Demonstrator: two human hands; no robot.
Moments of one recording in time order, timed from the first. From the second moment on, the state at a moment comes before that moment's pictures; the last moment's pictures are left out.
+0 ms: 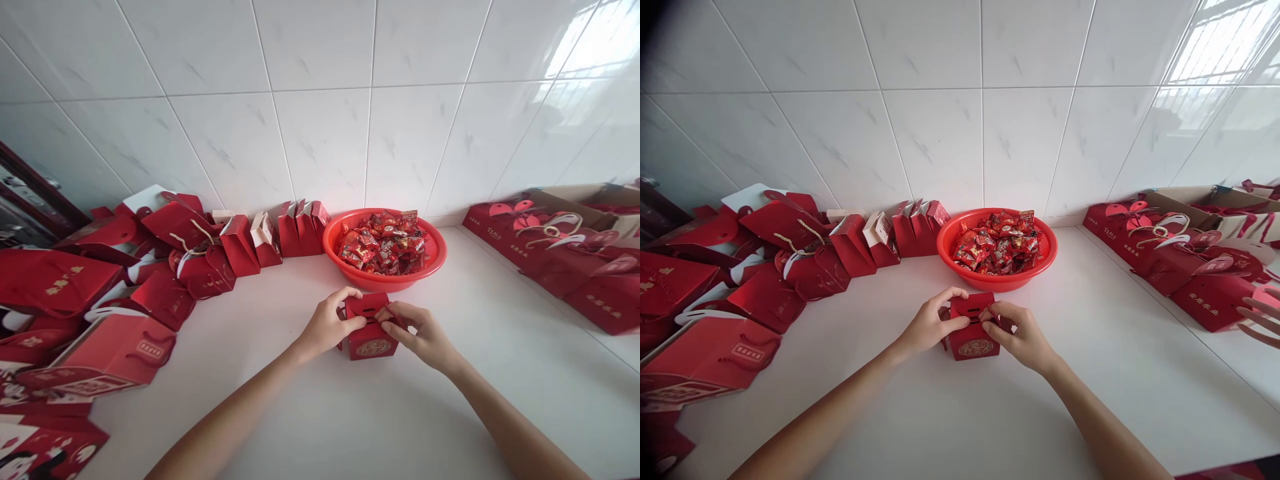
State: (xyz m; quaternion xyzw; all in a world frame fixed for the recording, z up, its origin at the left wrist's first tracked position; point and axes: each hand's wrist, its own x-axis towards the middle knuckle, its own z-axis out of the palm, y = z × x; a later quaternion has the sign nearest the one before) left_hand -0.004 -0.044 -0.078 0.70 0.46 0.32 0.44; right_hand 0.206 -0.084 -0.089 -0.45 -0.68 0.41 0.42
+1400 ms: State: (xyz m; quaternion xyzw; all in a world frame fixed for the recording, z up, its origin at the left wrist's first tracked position) left_hand -0.037 -0.092 0.004 0.73 0.27 0.32 0.54; right_hand 0.144 -0.086 -0.005 -0.41 -0.68 0.41 0.45
